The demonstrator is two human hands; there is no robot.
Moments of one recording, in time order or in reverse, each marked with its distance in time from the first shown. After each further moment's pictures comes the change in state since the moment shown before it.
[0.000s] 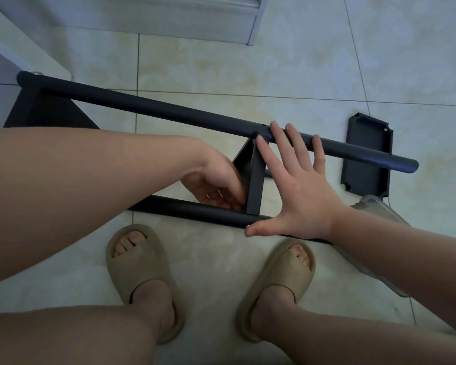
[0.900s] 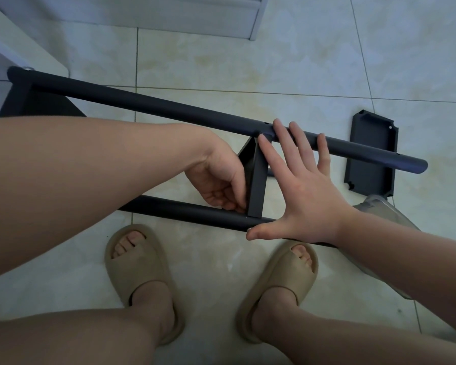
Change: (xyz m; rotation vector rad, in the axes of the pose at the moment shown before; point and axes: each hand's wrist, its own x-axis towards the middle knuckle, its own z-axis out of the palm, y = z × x) left_hand 0.002 0.014 -0.010 0.041 -0.139 -0.082; right_hand 0.000 -0.002 -0.001 0.020 -0.008 0.001
